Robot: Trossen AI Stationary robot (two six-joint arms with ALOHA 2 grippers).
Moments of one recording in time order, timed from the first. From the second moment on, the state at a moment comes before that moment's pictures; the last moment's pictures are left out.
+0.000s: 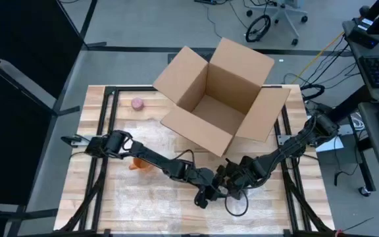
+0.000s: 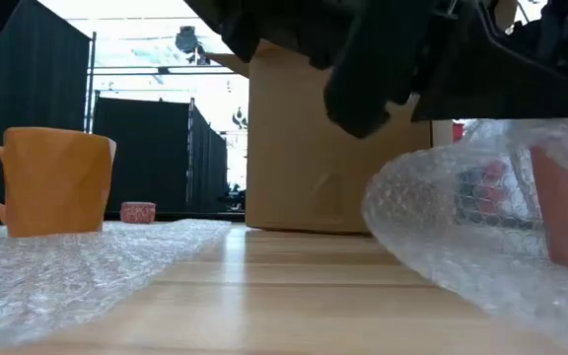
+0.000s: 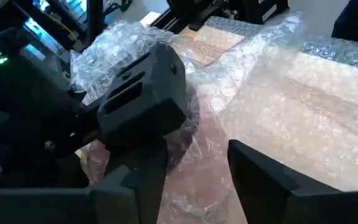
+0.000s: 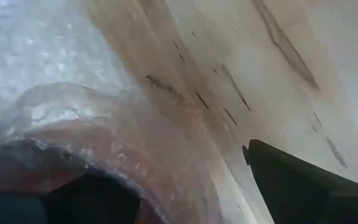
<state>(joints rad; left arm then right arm) -0.30 2.24 1.54 0.24 0.06 0.62 0.54 1.61 0.96 -0.71 0.10 1.05</state>
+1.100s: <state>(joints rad) -0.30 2.24 1.54 0.23 0.05 0.64 0.55 1.34 0.96 -0.75 0.10 1.03</state>
